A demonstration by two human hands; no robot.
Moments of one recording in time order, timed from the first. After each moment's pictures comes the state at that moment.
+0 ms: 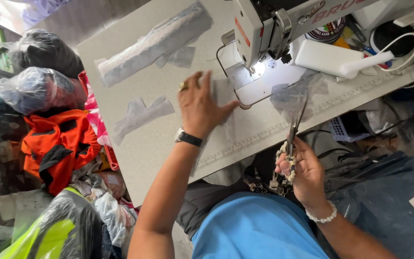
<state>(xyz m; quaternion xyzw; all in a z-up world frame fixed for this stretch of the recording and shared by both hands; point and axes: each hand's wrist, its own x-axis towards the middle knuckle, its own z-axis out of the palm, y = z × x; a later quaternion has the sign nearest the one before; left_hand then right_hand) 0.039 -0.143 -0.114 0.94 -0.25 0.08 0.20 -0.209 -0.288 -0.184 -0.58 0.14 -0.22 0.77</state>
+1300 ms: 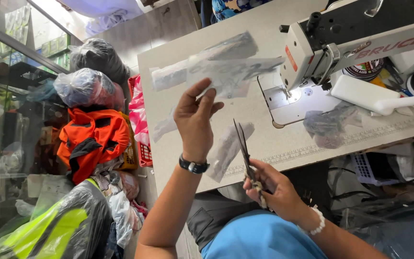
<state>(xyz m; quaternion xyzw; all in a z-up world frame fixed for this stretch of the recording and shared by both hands) 0.022 -0.076 -0.031 0.55 -0.05 0.06 0.83 -0.161 -0.219 -0.118 -0.60 0.00 0.08 0.79</state>
